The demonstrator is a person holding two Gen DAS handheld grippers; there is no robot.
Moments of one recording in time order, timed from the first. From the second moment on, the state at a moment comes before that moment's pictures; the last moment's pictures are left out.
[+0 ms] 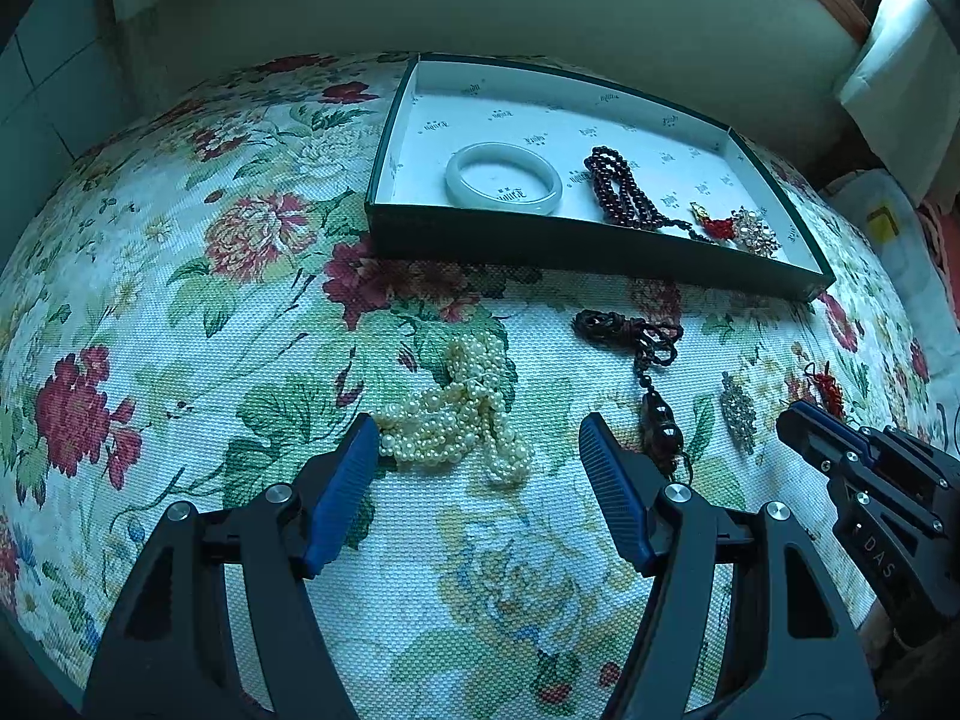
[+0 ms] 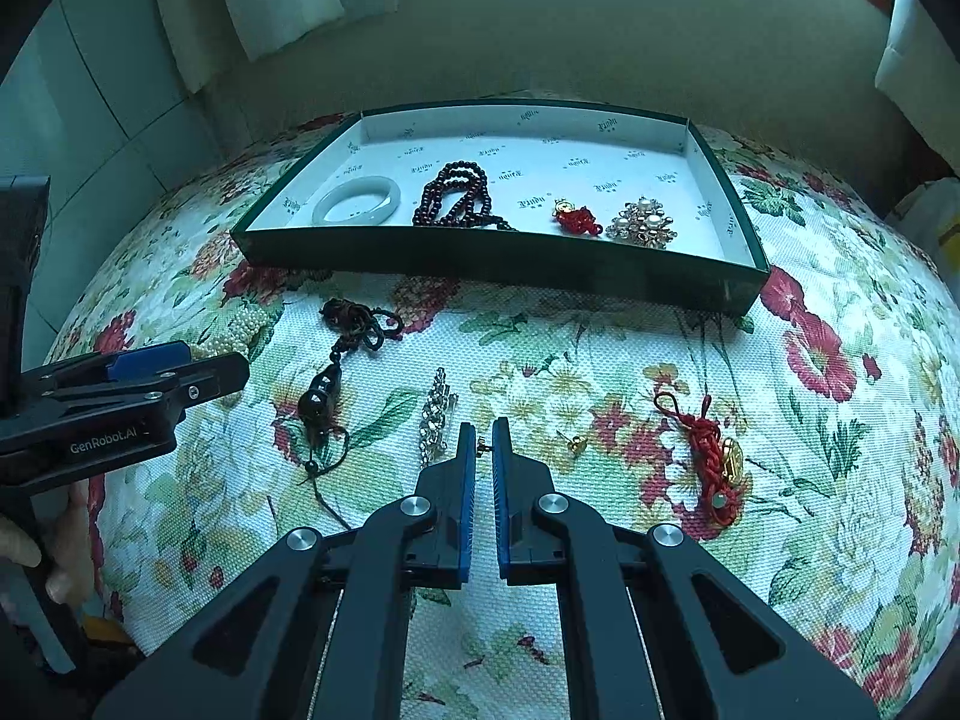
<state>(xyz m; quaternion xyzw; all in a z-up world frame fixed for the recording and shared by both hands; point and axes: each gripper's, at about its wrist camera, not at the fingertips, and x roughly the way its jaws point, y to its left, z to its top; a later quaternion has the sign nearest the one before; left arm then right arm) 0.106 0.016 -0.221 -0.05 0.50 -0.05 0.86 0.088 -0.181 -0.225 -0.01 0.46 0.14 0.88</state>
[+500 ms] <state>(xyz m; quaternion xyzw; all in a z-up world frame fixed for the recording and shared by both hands) 0.119 0.020 -0.221 -0.03 0.49 -0.05 0.87 0.099 -0.181 -0.229 0.00 0.46 0.15 0.88</state>
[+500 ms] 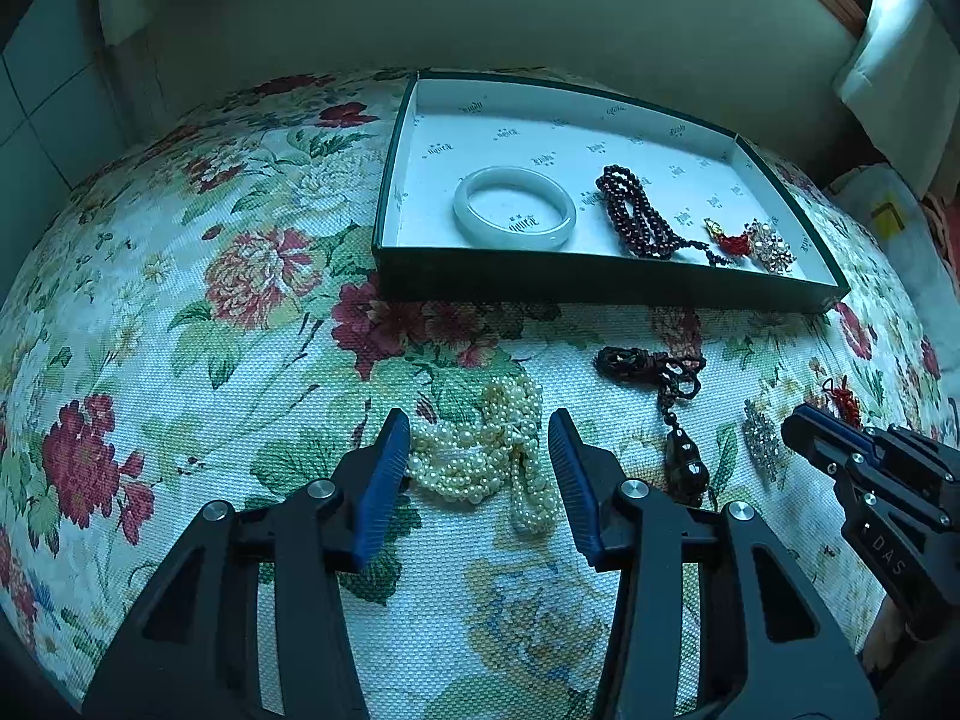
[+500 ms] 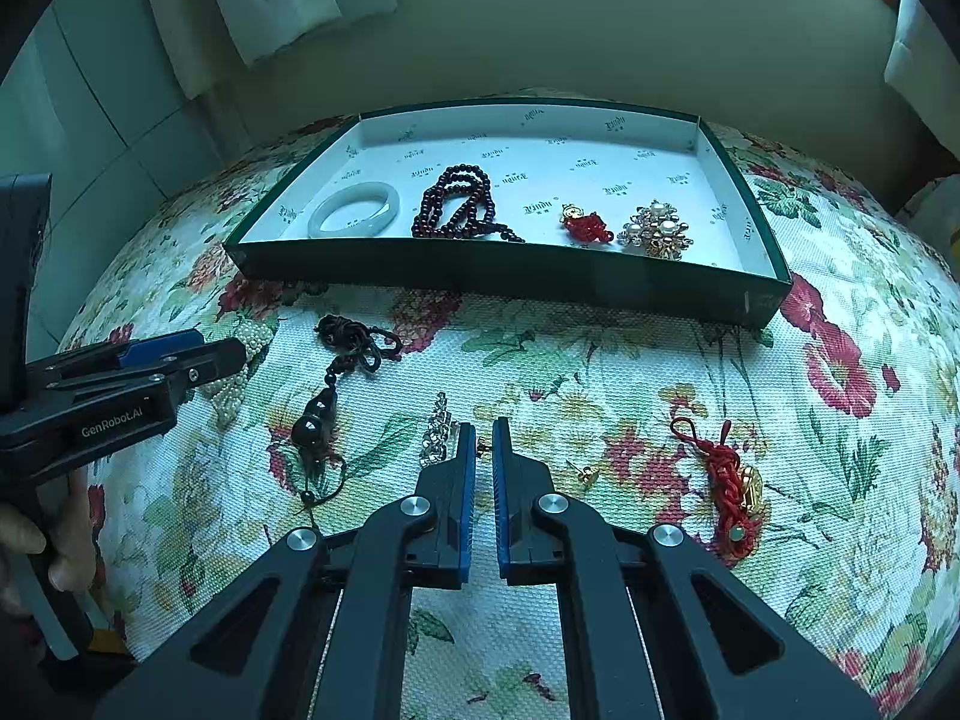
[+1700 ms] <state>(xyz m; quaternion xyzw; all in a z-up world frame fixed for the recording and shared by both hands) 0.104 0.010 -0.198 0.00 0.46 -0.08 0.89 0.094 -0.188 -0.223 0.02 0.46 0.15 0.88</state>
